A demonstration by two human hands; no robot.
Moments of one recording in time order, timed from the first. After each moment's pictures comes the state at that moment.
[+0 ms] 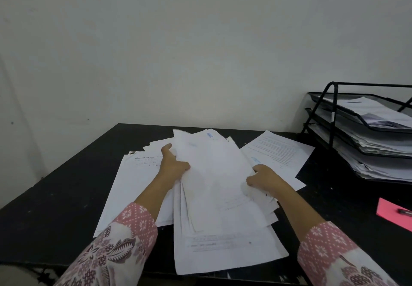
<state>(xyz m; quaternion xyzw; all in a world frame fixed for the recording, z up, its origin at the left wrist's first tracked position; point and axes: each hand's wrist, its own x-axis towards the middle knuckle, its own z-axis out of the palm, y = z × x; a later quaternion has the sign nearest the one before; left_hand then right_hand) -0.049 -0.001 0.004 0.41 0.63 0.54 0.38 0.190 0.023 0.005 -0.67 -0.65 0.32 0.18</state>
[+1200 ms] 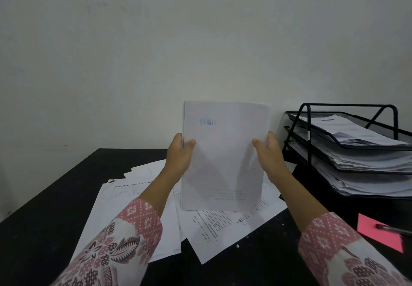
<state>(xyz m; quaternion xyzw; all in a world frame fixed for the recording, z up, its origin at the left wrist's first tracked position) 0.006 0.030 0.081 0.53 0.53 0.60 0.27 0.216 0.037 0.090 -0.48 -0.58 0.30 0.59</state>
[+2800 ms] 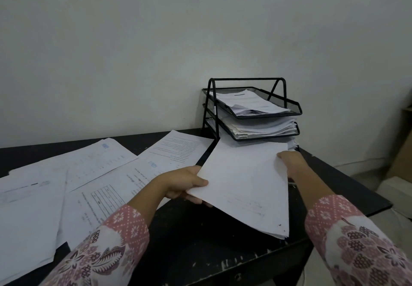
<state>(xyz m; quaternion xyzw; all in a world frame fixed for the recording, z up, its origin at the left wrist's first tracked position) 0.229 0.015 0.032 0.65 0.41 0.13 0.63 0.503 -0.007 0.048 -0.72 -0.24 0.34 0.55</state>
